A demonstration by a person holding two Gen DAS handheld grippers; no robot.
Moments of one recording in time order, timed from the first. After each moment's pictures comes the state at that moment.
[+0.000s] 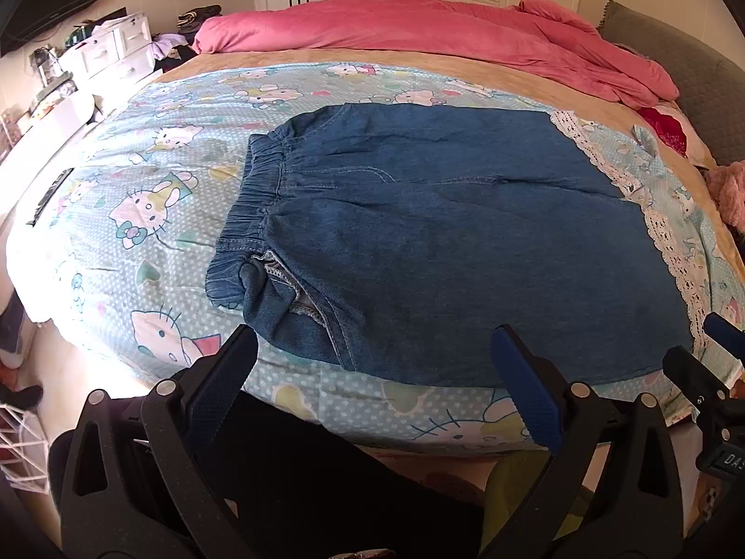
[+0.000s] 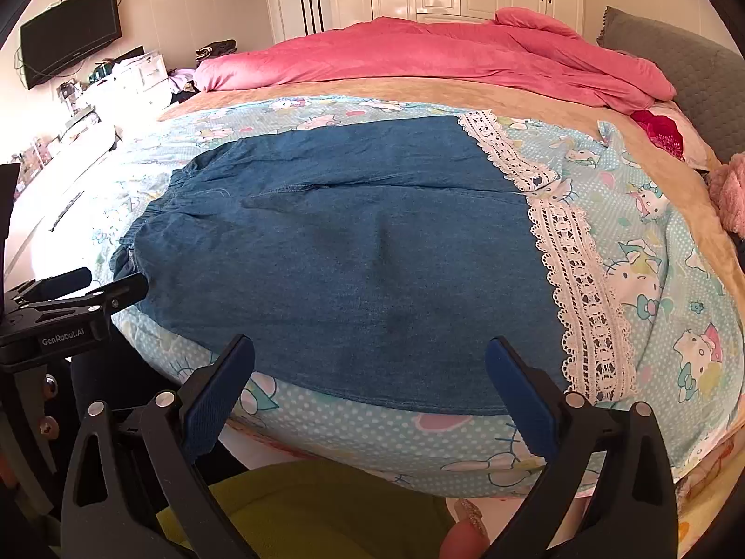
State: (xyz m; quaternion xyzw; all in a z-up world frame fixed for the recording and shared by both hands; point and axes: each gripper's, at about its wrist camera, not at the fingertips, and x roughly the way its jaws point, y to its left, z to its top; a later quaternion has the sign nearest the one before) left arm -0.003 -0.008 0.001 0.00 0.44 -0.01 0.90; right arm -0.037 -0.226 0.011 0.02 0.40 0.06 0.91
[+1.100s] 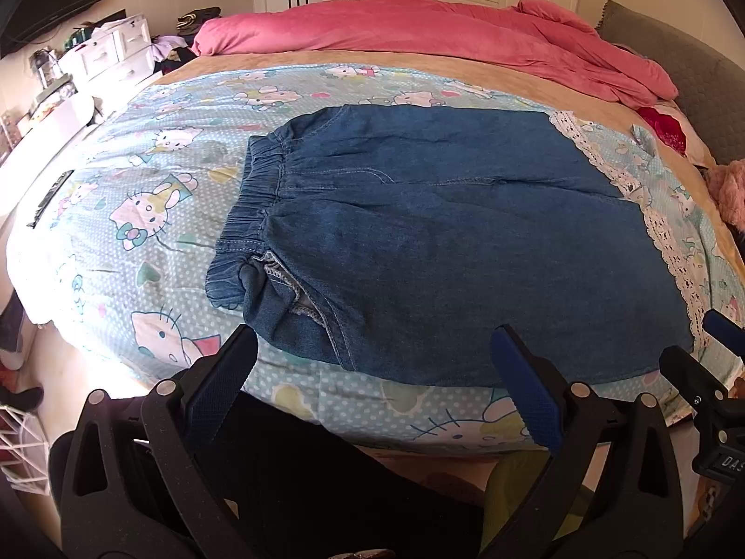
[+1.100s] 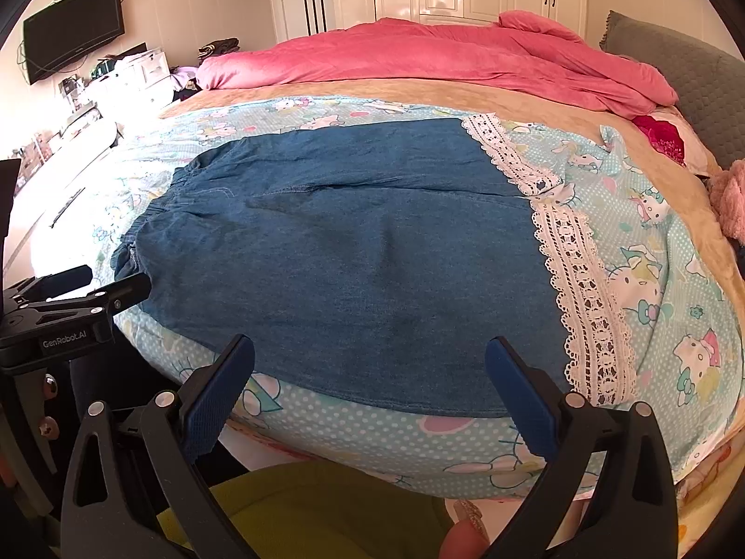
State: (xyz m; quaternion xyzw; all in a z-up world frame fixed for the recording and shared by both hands) left arm -0.004 -0.007 0.002 0.00 0.44 -0.01 0.90; right arm -0.035 -0.219 0.010 0.01 0.40 0.06 0.92
